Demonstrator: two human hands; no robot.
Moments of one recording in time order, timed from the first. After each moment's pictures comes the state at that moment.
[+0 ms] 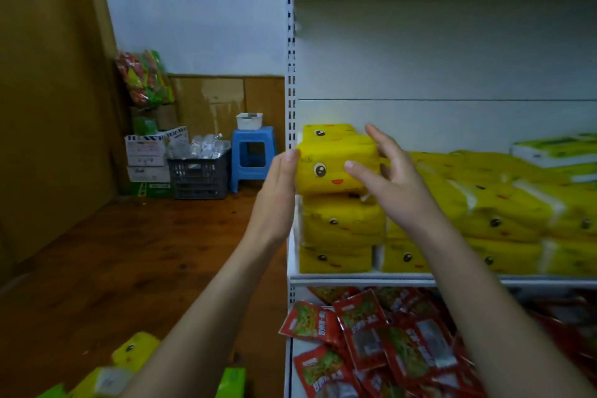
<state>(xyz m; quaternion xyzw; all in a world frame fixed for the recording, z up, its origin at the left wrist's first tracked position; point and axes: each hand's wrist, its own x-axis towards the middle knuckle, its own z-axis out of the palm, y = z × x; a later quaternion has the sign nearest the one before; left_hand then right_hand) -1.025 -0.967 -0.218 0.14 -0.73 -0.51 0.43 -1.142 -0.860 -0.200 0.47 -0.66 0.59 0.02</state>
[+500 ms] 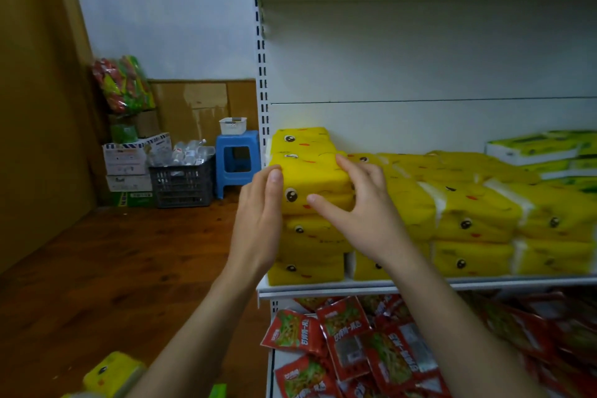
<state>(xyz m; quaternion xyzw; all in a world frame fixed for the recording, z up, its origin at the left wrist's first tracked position) -1.046 -0.950 -0.234 0.19 -0.74 -0.42 0.48 -1.143 -0.846 -0.216 0.46 -0.74 0.48 0.08</state>
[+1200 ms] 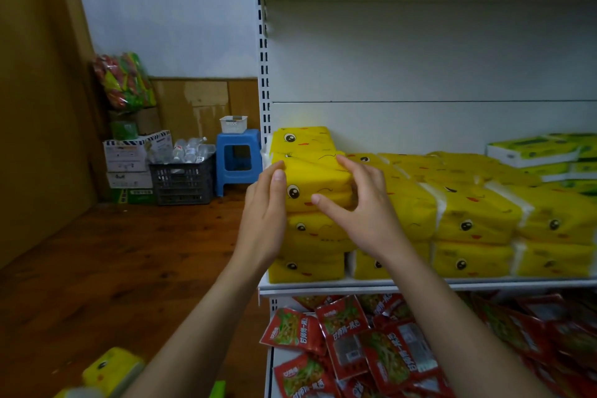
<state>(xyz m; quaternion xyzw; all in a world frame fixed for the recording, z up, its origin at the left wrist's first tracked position) -1.053 -0.951 -0.236 0.20 -0.75 -0.44 0.45 -1.155 -0.853 -0.225 0.47 -0.72 0.50 0.07</state>
